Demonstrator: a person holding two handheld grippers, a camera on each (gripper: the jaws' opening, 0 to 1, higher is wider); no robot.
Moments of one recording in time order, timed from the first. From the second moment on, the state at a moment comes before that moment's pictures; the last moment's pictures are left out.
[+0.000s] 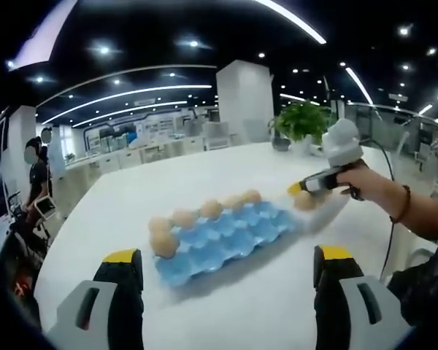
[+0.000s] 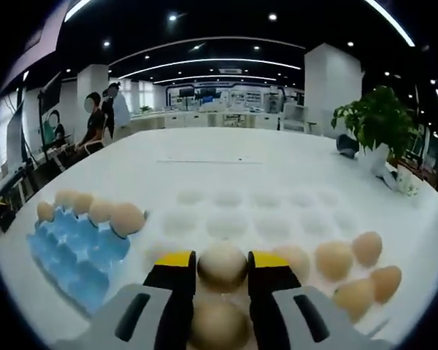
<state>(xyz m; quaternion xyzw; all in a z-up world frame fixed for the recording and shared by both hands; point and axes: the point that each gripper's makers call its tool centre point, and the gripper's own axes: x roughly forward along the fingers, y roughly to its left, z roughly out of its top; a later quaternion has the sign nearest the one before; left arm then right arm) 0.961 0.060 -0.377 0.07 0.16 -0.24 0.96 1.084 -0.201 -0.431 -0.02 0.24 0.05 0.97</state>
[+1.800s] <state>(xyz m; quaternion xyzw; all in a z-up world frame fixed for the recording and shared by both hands) 0.959 0.069 -0.372 0.07 0.15 -0.22 0.96 1.105 -0.175 -0.409 -0.08 0.20 0.11 0.97</state>
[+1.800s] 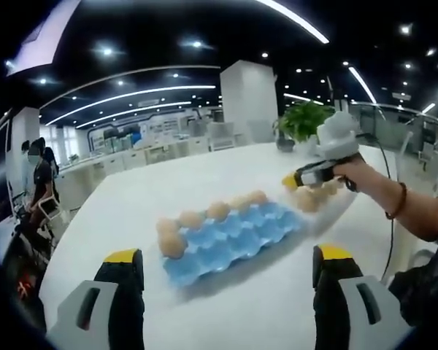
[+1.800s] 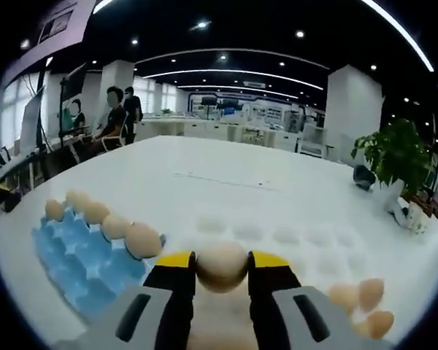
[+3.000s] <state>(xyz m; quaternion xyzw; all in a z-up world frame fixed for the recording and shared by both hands) 0.956 0.073 -0.372 0.07 0.16 -0.22 0.96 1.095 -0.164 -0.396 -0.02 0.18 0.13 0.97</state>
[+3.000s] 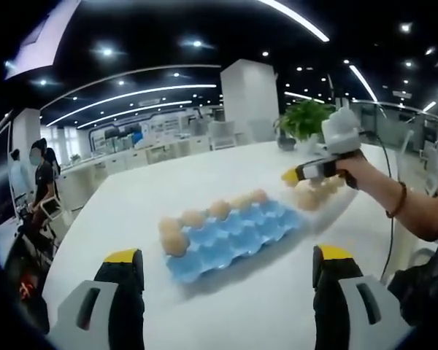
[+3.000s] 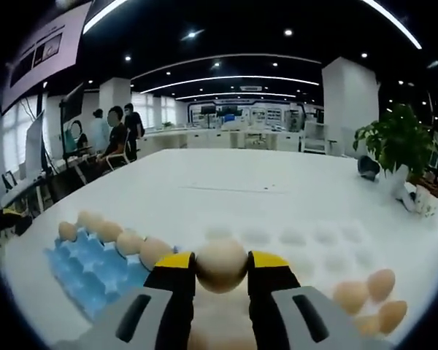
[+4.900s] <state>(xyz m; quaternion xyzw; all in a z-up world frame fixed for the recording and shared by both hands) 0.950 0.085 -0.378 0.08 0.17 -0.22 0.96 1.073 0.036 -0.398 -0.05 0.16 0.37 0.92</state>
